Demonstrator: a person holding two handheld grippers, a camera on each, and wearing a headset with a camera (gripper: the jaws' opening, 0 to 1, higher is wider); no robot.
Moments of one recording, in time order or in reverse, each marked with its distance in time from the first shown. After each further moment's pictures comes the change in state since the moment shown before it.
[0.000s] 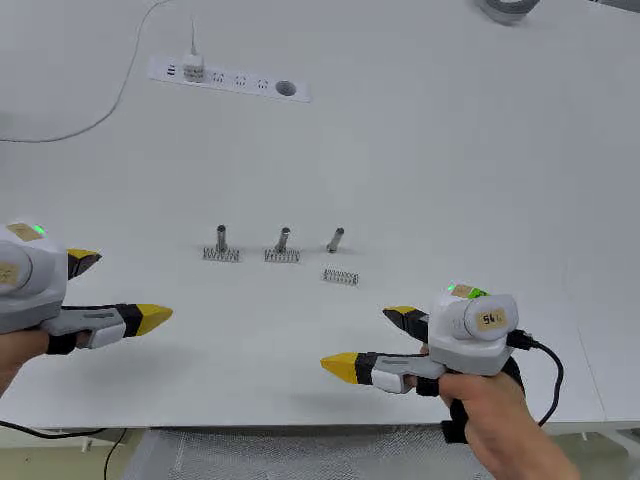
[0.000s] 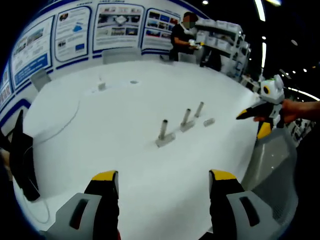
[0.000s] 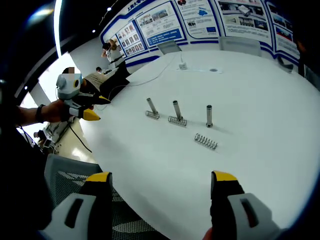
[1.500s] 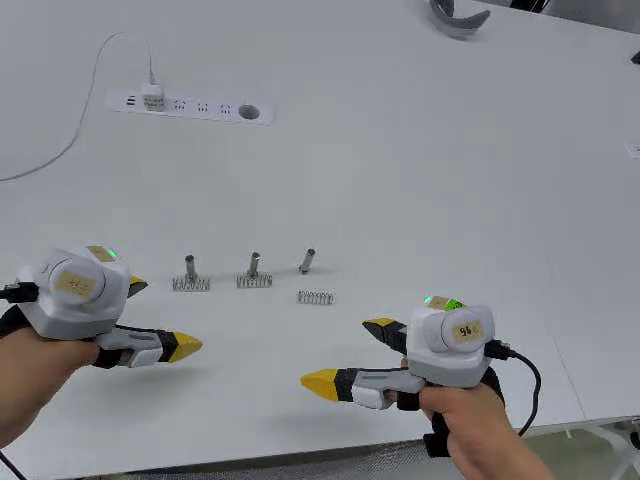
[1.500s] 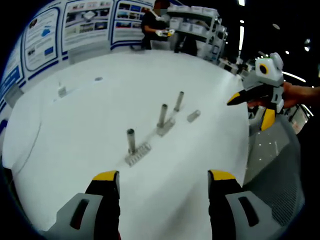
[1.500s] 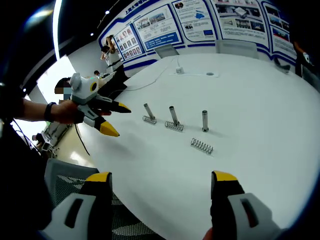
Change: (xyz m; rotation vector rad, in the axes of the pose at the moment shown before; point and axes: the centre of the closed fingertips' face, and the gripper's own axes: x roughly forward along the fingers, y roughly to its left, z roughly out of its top) left arm 0.075 -0.040 0.012 0.138 0.091 -0.171; right arm -0.005 -0.004 0.008 0.010 -0.031 -0.020
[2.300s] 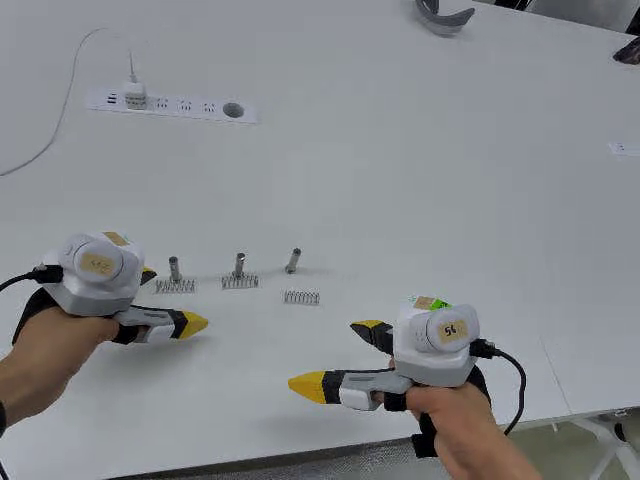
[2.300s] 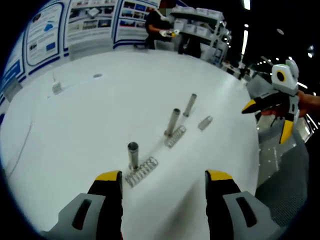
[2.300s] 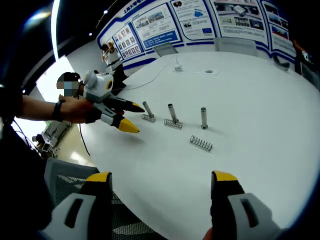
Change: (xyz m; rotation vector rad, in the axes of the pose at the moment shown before) left arm 0.041 0.013 0.012 -0.041 -0.013 -0.003; right arm 0.001 -0.002 -0.003 0.012 0.012 -0.001
